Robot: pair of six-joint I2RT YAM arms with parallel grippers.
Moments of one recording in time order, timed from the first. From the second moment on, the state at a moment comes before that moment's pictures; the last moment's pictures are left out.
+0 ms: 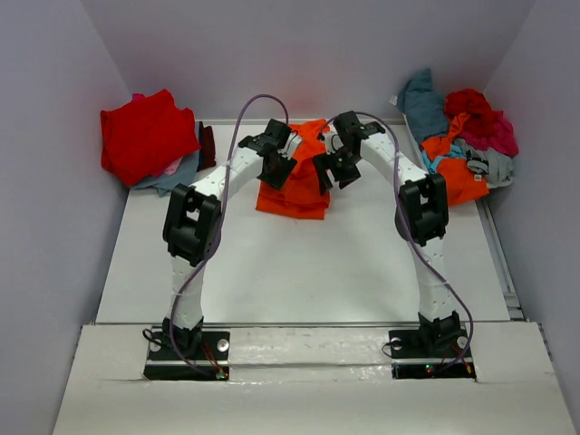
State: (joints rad) left arm -0.50 2.10 1.81 -0.75 -0.16 0.14; right arm 0.37 2.36 2.16 -1.04 -0.31 -0.07
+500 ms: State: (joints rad) left arm -0.49 1.82 1.57 -0.77 -0.12 0.16; right arm 0.40 2.04 1.94 -1.03 -0.32 -0.05
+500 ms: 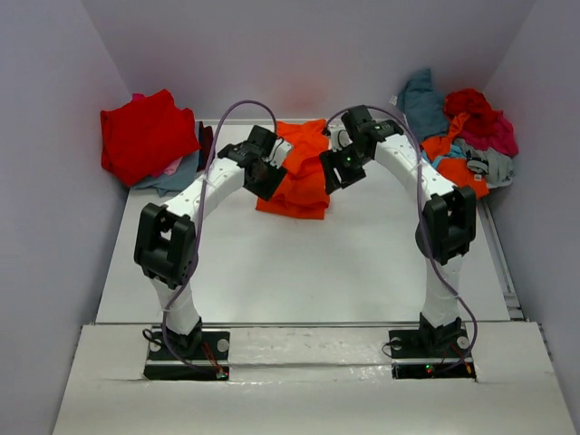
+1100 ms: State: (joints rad) left arm -0.49 1.97 1.51 -0.78 -0.03 0.17; right arm 0.41 2.18 1.91 -1.05 -0.38 -0.06
